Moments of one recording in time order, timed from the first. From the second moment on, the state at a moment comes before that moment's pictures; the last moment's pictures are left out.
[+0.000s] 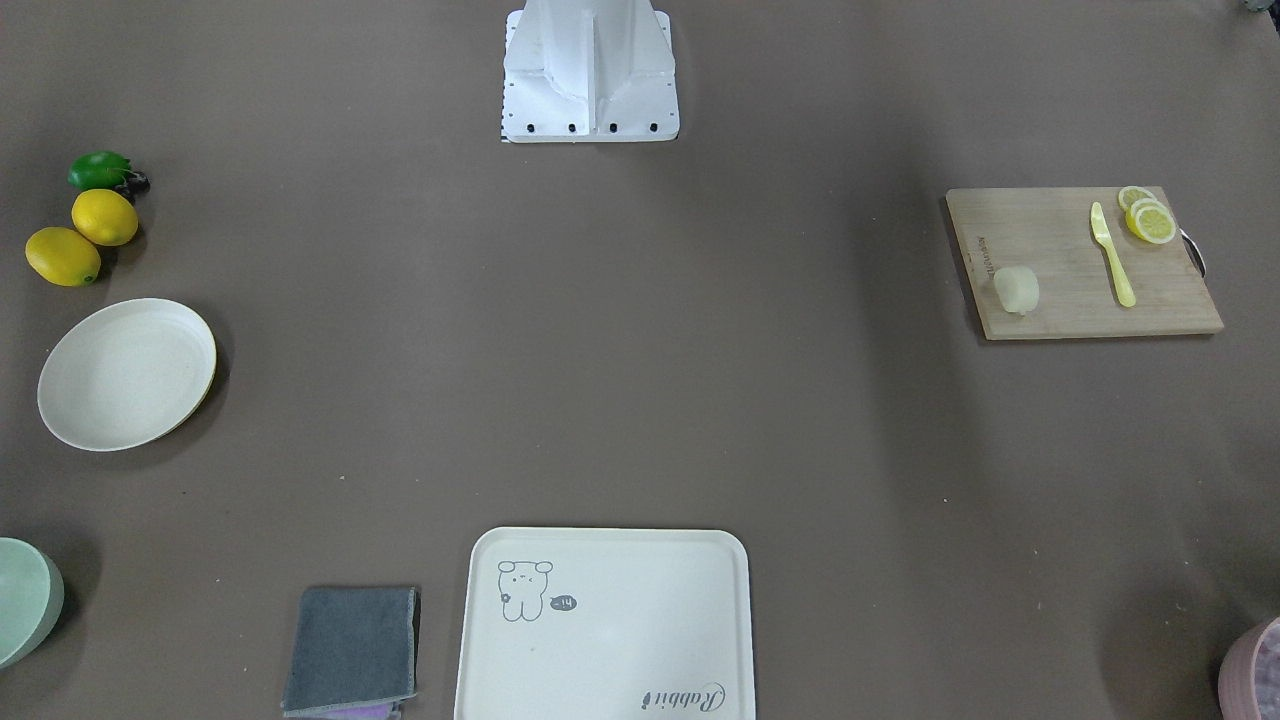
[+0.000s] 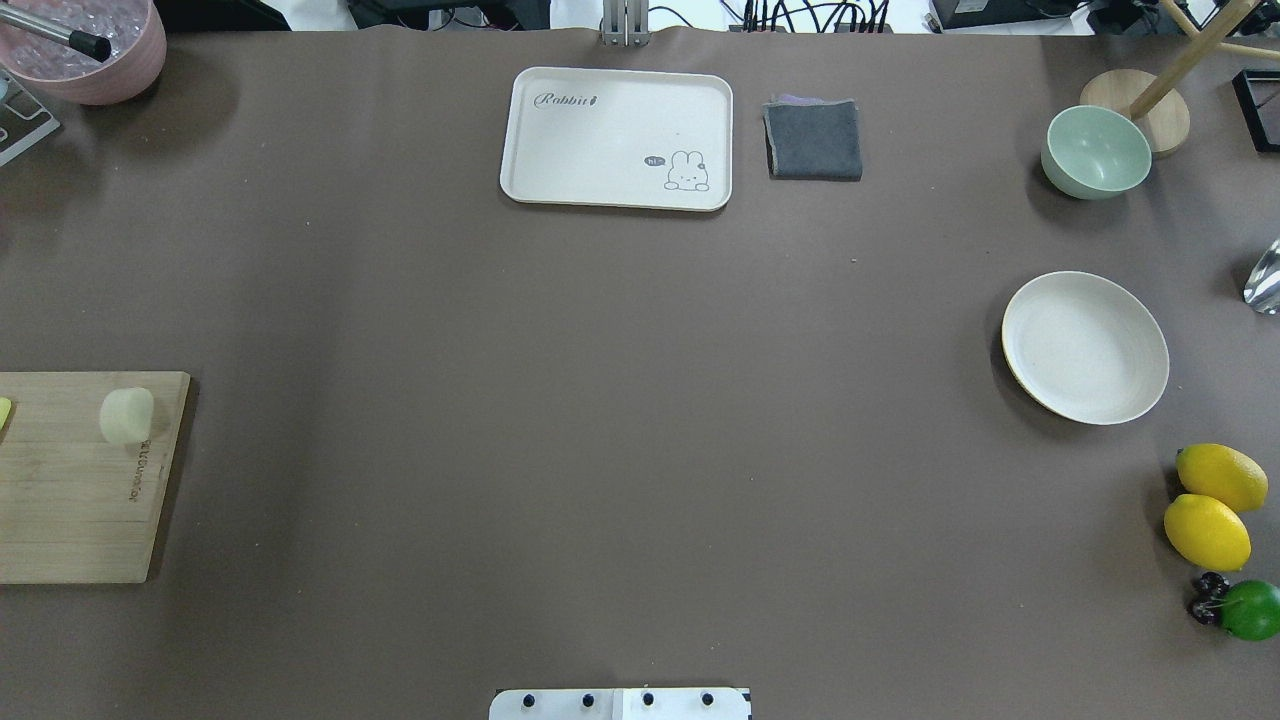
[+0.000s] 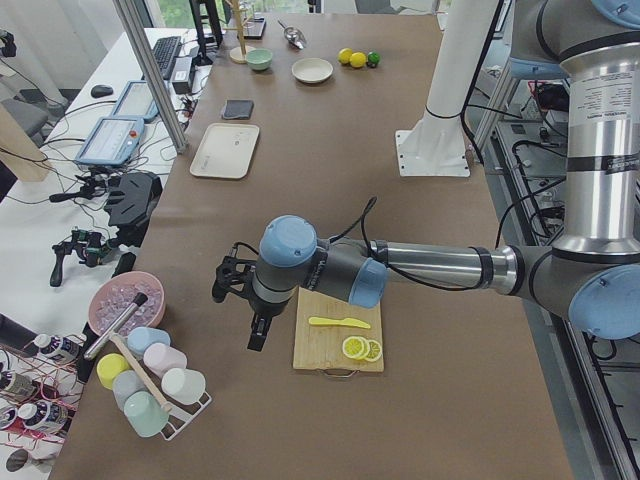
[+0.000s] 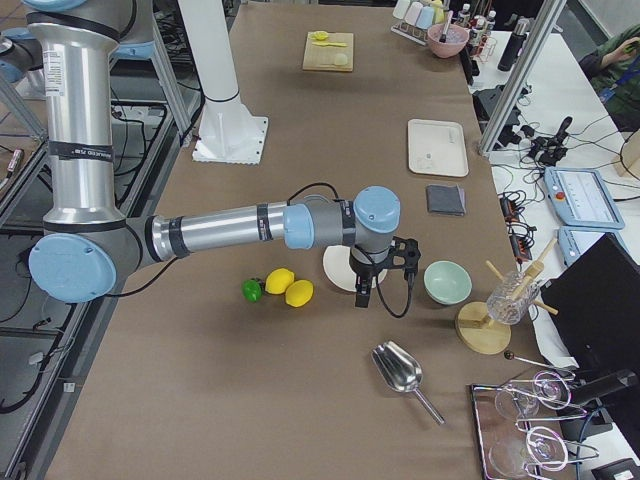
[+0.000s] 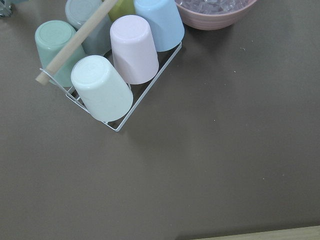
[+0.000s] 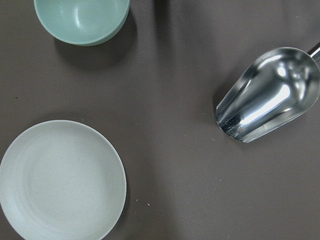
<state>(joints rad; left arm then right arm) -1.65 -1.50 -1.70 -1.86 -2.32 -0.07 1.49 -1.58 1.78 -1.64 2.39 0.22</state>
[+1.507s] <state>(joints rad) -1.65 -1.49 -1.71 -1.99 -2.32 -0.12 1.23 -1.49 1.43 -0.98 2.34 0.49</state>
